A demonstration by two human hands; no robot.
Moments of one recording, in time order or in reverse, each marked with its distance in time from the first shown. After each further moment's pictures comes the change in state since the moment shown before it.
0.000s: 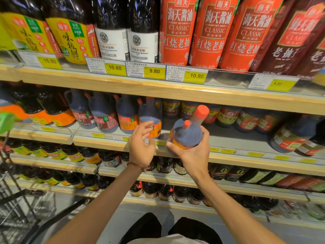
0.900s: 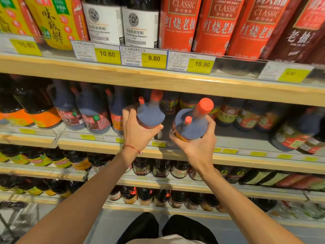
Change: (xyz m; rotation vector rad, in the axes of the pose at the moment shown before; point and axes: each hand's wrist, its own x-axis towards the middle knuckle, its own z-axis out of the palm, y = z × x) left_hand 0.058 -0.028 0.009 0.262 0.170 0.069; right_hand 0.030 0.022 0.004 -0.136 0.103 -0.187
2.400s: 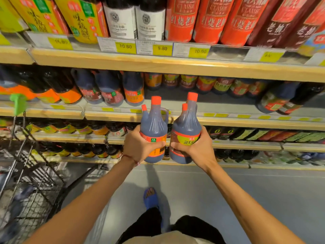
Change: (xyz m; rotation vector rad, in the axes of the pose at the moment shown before) left_hand -0.112 0.054 -0.129 0.005 -0.454 -0.363; right_hand -0.103 -0.096 -0.055 -0.065 -0.290 0.555
